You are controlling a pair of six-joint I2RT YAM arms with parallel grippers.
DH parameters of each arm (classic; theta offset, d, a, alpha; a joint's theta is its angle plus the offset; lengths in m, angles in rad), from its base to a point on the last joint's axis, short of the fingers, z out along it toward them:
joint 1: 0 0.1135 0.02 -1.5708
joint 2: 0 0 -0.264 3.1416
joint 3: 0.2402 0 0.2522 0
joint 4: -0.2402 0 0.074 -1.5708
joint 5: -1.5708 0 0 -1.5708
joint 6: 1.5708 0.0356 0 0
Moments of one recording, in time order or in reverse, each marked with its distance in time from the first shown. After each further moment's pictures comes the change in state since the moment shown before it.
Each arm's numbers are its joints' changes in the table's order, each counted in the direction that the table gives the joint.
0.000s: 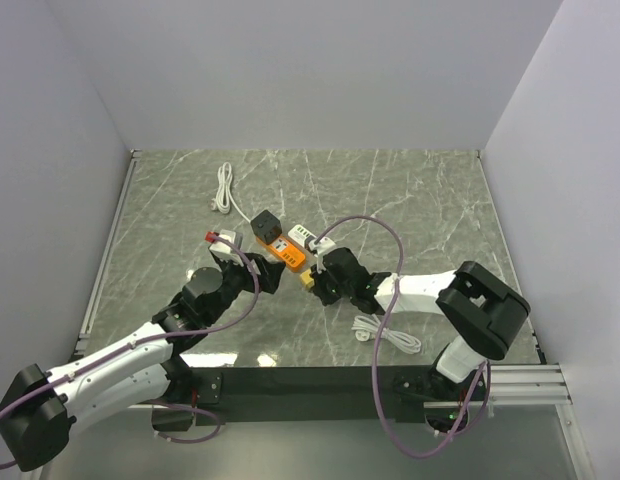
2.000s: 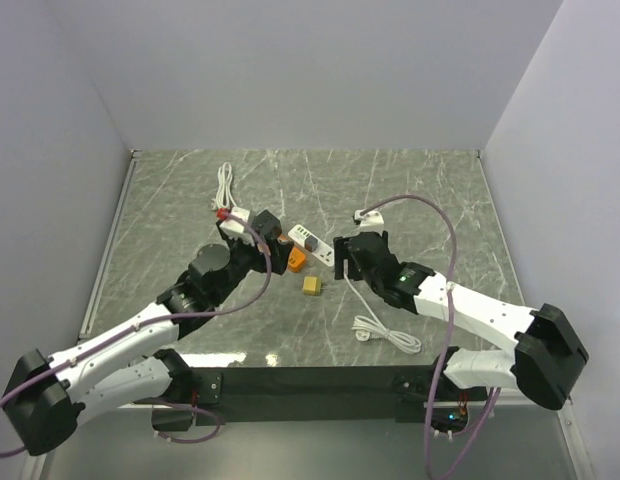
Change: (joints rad) left arm 0.000 0.154 0.250 -0.063 -0.017 0.136; right arm -0.052 -0.365 0.079 -0.402 -0.408 0.195
